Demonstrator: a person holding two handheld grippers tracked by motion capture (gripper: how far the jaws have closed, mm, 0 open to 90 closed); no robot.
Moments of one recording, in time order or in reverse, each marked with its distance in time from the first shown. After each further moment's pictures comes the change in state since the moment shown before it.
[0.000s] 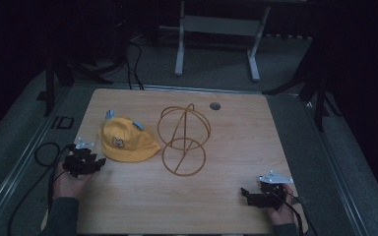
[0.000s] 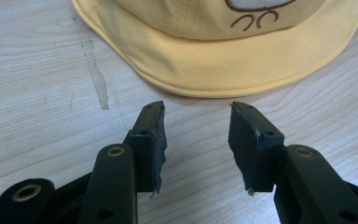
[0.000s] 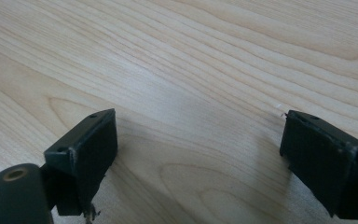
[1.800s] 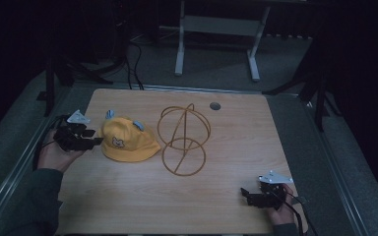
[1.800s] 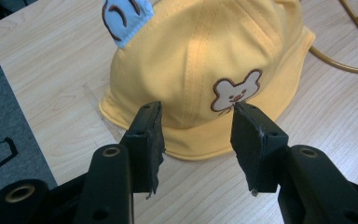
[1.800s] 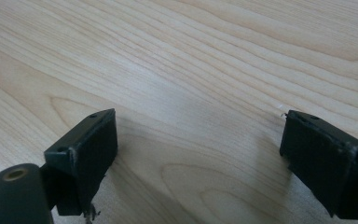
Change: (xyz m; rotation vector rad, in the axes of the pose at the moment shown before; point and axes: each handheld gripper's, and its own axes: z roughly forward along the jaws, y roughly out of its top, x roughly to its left) left arm 0.023 0.077 -0.043 -0.020 -0.110 0.258; right arm 0.000 0.000 0.000 0.000 0.005 -0.004
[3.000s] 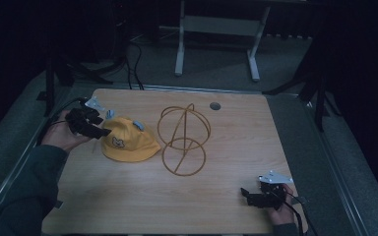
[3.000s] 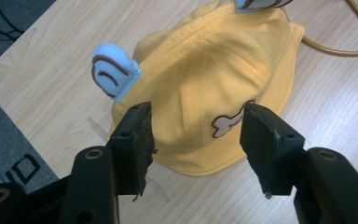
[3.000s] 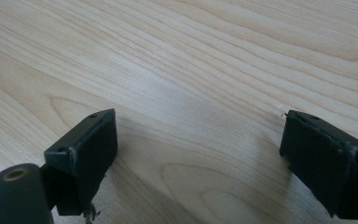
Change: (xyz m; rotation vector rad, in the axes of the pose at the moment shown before) left arm 0.002 0.059 0.006 0.139 -0.039 0.210; right arm 0.000 0.000 0.000 0.000 0.000 0.000
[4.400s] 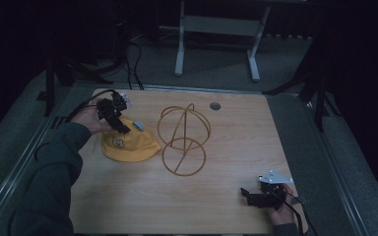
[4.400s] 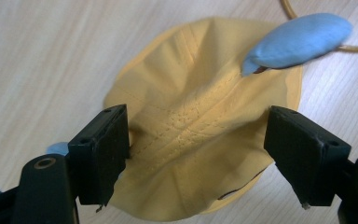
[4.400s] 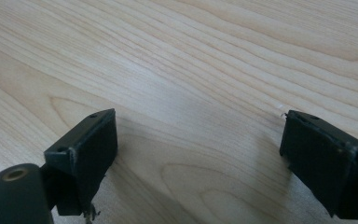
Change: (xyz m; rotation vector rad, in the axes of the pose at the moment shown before) left arm 0.006 0.062 0.060 0.203 -0.098 0.124; right arm 0.000 0.000 0.000 0.000 0.000 0.000
